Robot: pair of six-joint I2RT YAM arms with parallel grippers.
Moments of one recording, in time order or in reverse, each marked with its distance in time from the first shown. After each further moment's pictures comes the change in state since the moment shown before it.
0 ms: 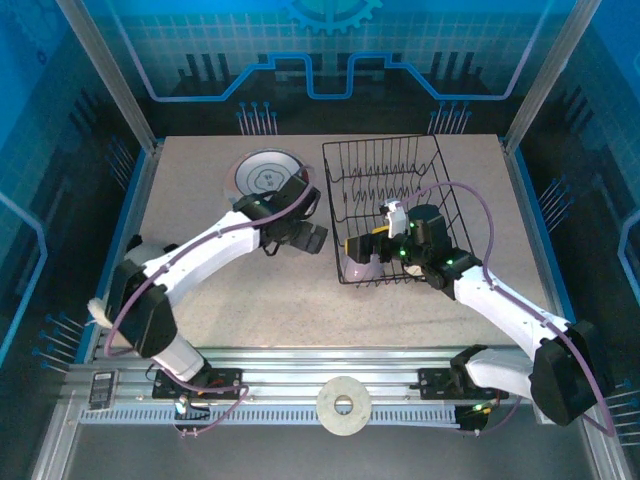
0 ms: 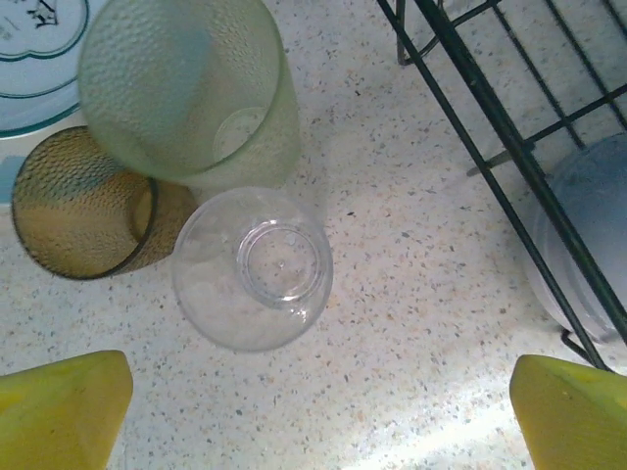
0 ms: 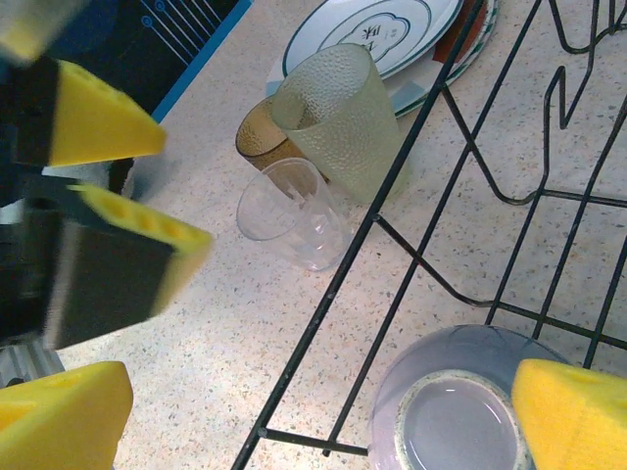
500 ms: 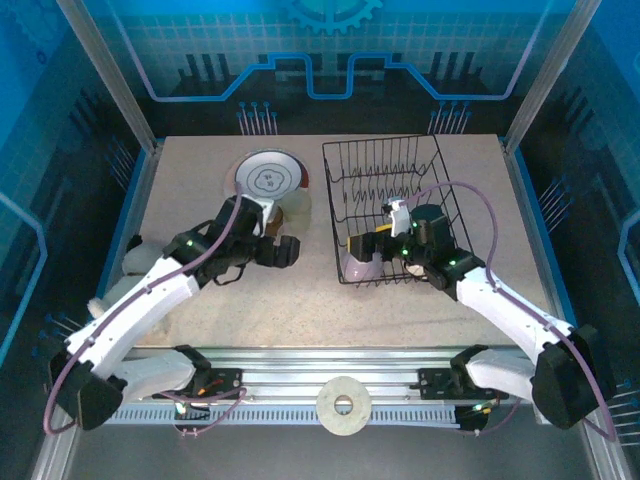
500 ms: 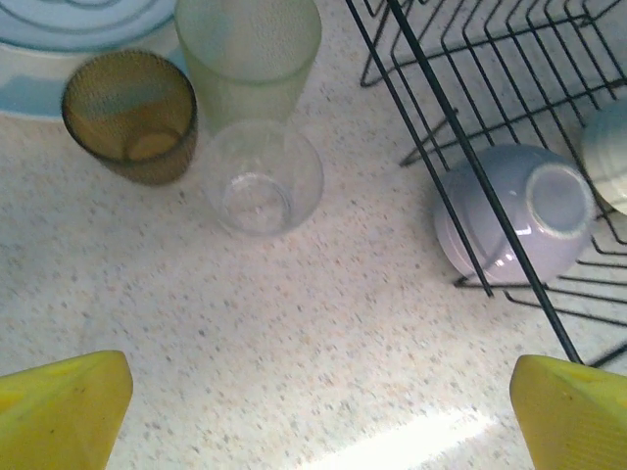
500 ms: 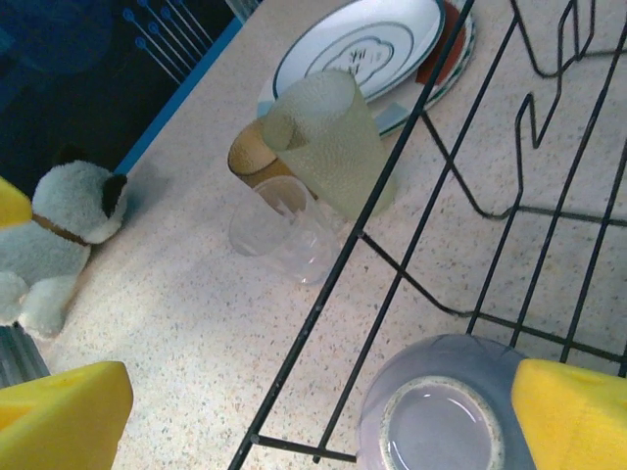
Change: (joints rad) left arm 0.087 -0.492 -0.346 0.087 0.218 -0.138; right arm -0.019 -0.039 0.000 -0.007 0.022 0.001
